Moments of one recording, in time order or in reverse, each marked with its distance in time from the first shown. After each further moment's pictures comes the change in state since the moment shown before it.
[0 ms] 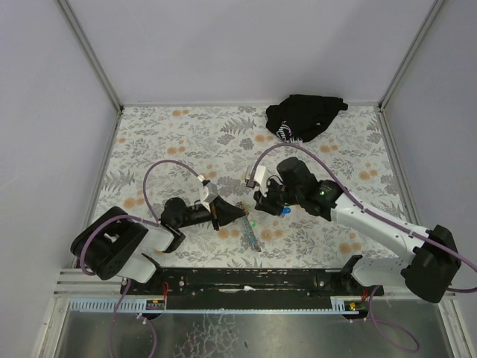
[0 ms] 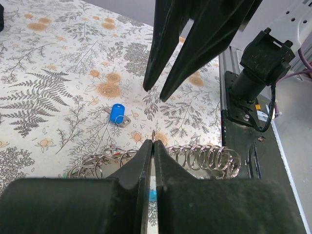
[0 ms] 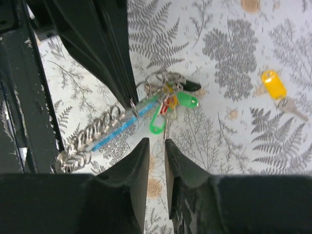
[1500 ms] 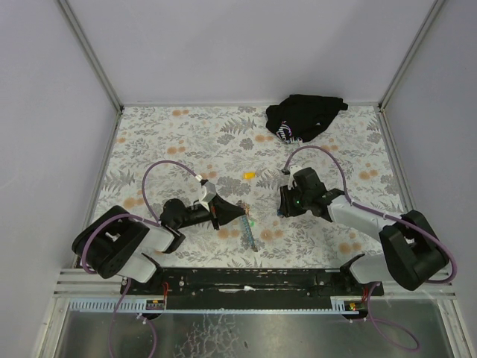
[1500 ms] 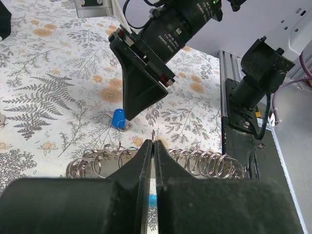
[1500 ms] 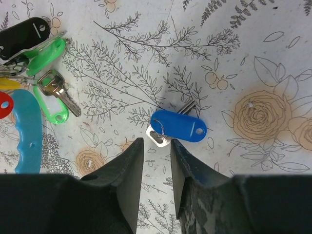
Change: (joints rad) left arm 0.000 0.018 -0.012 0.066 -0.032 -0.036; right arm -0.259 0.092 -0.346 0.250 0.228 0.608
